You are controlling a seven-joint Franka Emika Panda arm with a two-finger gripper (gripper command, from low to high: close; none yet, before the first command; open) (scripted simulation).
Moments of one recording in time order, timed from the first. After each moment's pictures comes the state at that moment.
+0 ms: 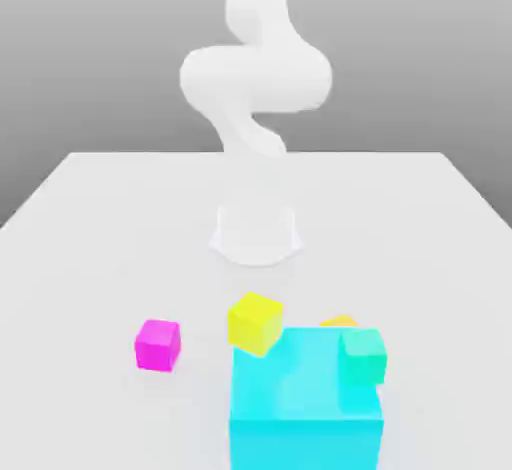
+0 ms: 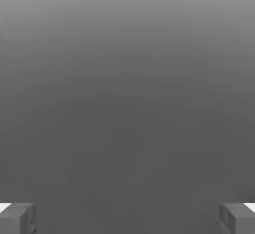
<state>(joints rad) -0.02 -0.73 -0.02 -2.36 -0.02 2.35 0.79</state>
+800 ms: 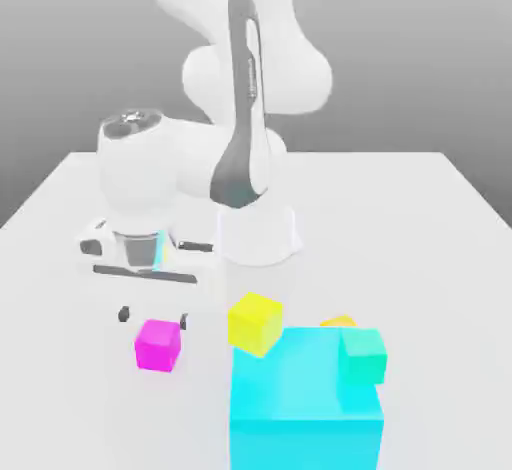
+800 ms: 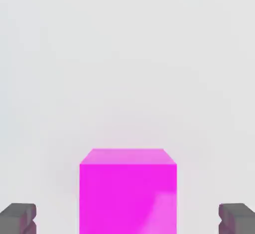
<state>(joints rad) -0.29 0.17 -0.10 -2.87 0.15 3.04 0.43</state>
